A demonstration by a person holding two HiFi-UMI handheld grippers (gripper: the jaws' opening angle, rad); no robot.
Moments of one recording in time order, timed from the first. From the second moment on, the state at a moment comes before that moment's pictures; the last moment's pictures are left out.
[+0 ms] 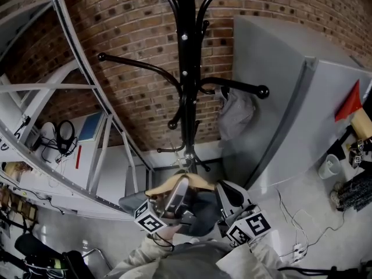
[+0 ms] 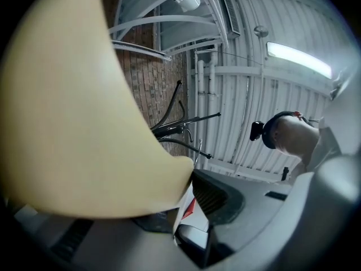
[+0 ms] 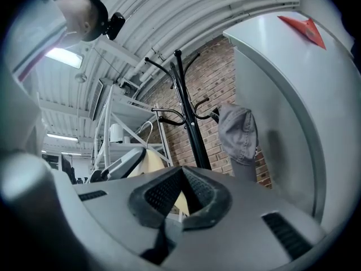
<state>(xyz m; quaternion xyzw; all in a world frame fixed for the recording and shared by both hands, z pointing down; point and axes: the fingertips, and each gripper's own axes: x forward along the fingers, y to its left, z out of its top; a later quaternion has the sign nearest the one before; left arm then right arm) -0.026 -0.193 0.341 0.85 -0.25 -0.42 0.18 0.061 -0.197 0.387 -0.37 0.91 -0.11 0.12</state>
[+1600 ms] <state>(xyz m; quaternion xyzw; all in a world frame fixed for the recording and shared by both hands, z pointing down) -0.048 -0.256 0.286 0.86 -0.21 -0.44 0.14 0.059 -0.223 0.355 -0.40 0.90 -0.05 0.14</state>
